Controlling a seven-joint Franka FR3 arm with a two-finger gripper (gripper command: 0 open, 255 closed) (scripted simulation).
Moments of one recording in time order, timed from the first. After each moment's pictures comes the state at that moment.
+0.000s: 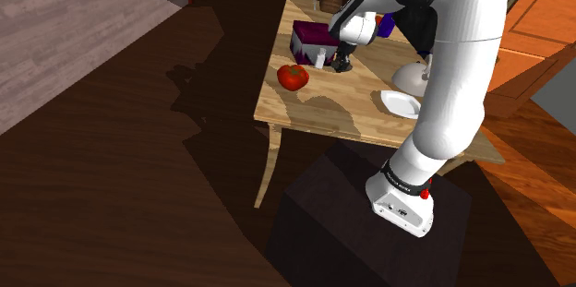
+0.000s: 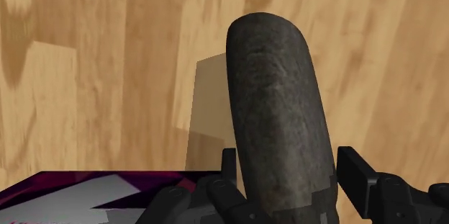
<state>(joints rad) -0.10 0.43 -0.59 -2.10 0.41 2.70 -1.77</state>
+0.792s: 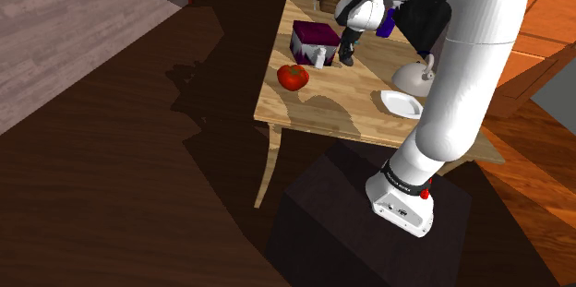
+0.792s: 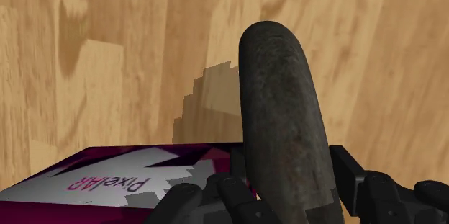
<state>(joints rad) -0.03 0.33 -0.68 -2.08 0.29 2.59 -1.69</state>
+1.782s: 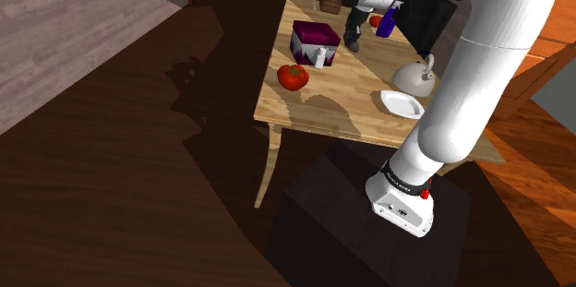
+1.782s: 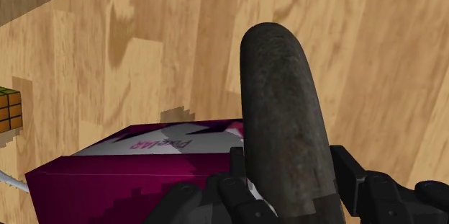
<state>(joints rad) 0.04 0.20 -0.76 -2.02 0.14 2.42 -1.59</state>
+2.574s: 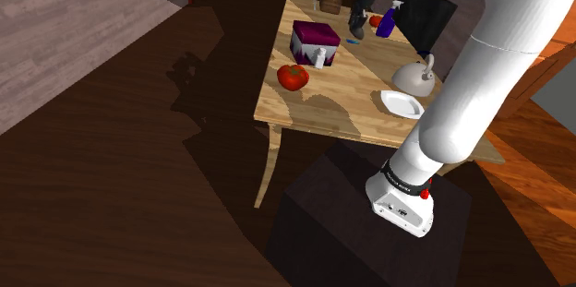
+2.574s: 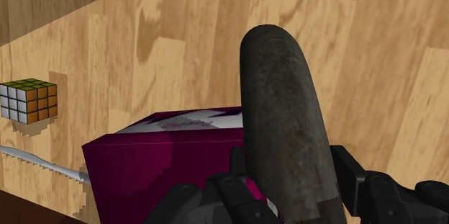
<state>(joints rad) 0.06 0.12 -0.78 -1.93 0.05 2.27 -1.54</state>
